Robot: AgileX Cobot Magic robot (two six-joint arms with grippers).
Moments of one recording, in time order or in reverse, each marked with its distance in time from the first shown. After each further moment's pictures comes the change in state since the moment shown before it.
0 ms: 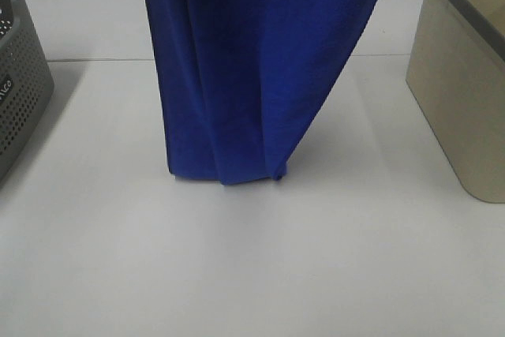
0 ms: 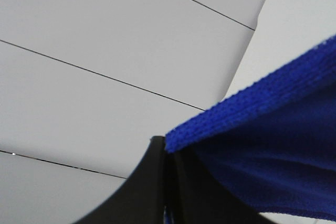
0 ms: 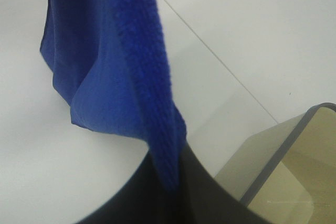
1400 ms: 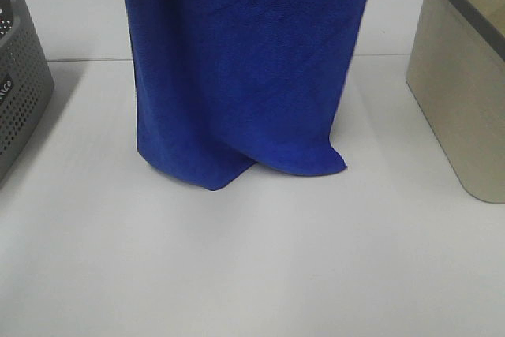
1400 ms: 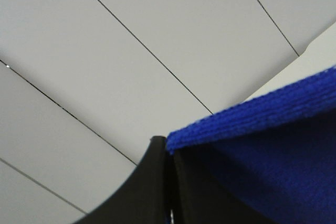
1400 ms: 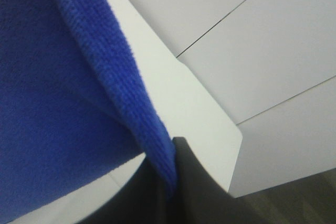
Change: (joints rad) left arm 0.174 0.101 0.000 0.138 -0.137 -0.545; right arm 0.001 0.205 -0.139 -0.335 -0.456 0.009
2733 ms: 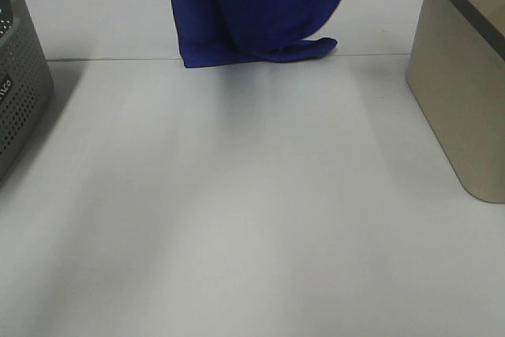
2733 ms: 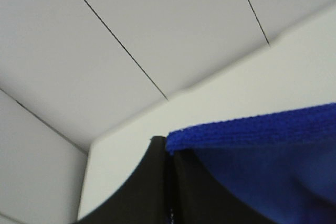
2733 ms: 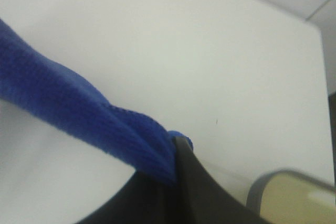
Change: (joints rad) left arm 0.101 0.560 -0.555 -0.282 0.084 0.079; right arm -0.163 0.527 -0.323 0.099 0.070 0.332
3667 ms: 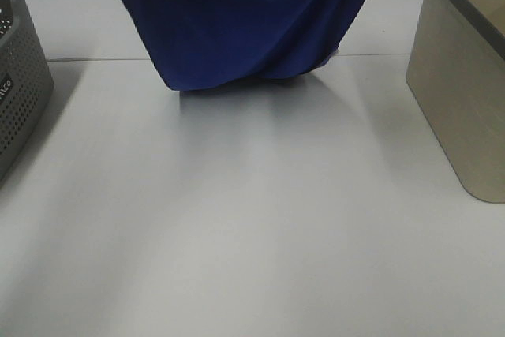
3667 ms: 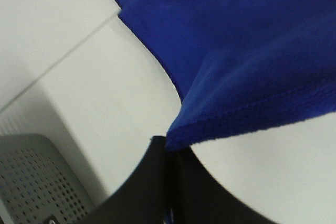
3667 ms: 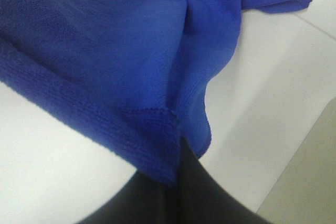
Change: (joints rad) left arm 0.052 -0.327 0.512 -0.577 0.436 0.299; right arm -0.001 -0.209 0.227 0.394 0.431 -0.214
